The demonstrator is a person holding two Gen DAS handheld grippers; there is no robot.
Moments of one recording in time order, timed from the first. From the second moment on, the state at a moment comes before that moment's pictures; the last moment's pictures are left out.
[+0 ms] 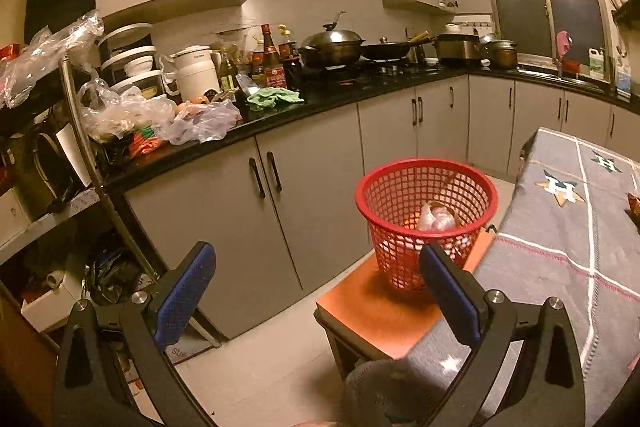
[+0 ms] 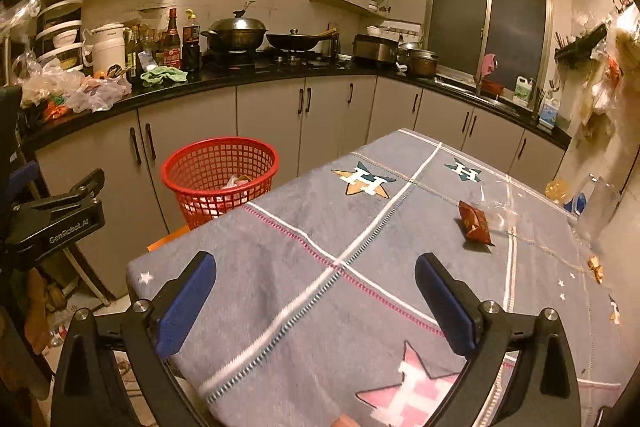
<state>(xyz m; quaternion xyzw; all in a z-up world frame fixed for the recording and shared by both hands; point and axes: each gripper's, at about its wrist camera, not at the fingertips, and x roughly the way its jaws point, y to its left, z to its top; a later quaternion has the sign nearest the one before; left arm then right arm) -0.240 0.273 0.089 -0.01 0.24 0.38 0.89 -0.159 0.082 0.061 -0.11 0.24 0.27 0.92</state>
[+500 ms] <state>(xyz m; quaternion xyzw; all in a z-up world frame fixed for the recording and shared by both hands) -0.232 0.262 0.079 0.00 0.26 0.36 0.89 -0.154 0.076 0.048 -0.10 0.27 0.27 0.92</state>
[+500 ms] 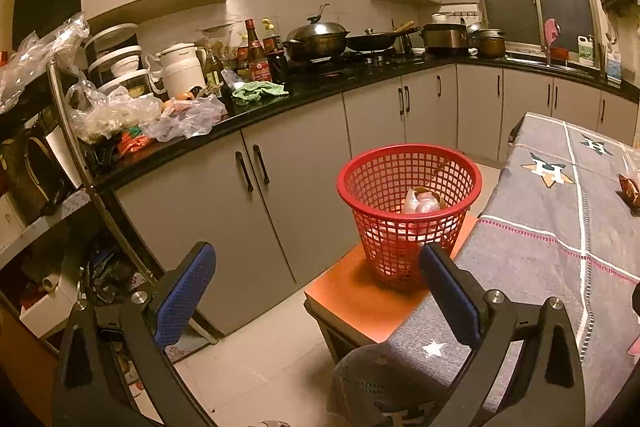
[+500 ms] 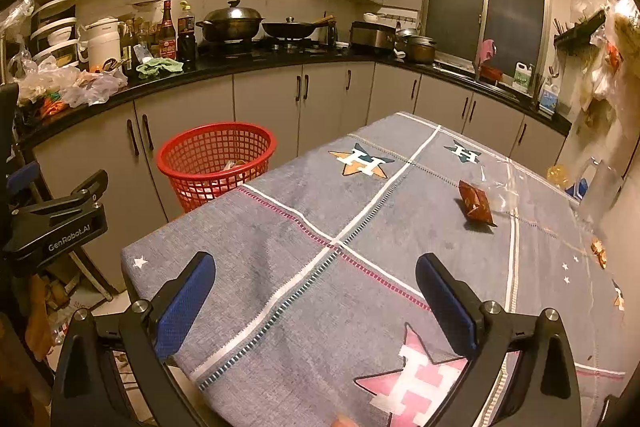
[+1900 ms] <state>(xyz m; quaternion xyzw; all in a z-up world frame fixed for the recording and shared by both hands) -0.208 0.248 0.053 0.00 0.29 0.31 0.91 -0.125 0.071 0.025 -0.09 0.31 0.24 0.92</state>
